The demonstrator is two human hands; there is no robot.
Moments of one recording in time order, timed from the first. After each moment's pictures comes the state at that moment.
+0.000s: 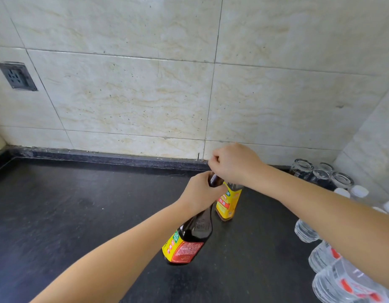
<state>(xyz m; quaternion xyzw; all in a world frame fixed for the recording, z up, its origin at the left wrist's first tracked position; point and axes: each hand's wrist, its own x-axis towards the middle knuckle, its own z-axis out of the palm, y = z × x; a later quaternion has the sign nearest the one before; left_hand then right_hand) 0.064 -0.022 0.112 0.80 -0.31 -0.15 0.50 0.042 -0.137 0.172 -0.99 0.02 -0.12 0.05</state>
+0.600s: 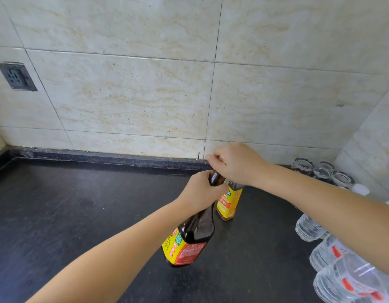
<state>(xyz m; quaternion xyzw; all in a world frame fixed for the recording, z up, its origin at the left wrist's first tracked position) 0.062 -0.020 0.121 0.80 -0.32 -0.17 0.48 0.036 -0.145 0.175 -0.99 -0.06 -0.14 0.08</state>
